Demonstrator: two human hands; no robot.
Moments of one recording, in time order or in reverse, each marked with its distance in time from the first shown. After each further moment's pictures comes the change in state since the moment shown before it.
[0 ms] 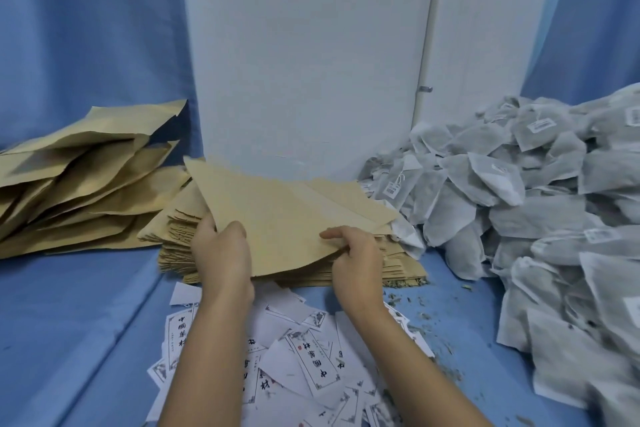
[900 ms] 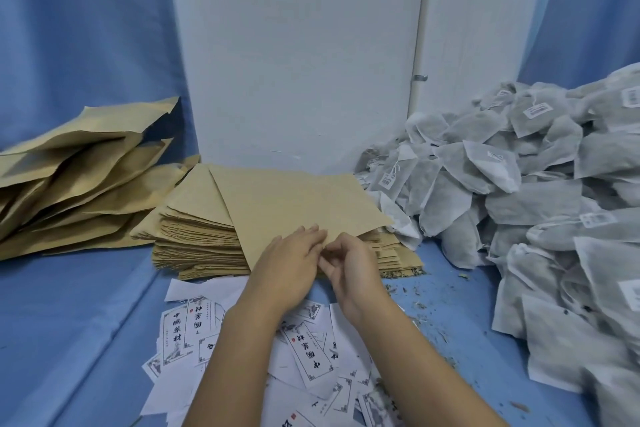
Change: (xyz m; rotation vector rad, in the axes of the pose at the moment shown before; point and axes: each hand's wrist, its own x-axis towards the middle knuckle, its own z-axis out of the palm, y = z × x) left_hand -0.013 -0.040 0.021 1.079 -0.817 0.519; right_hand -0.002 -0.009 -0.004 1.232 -0.090 0.644
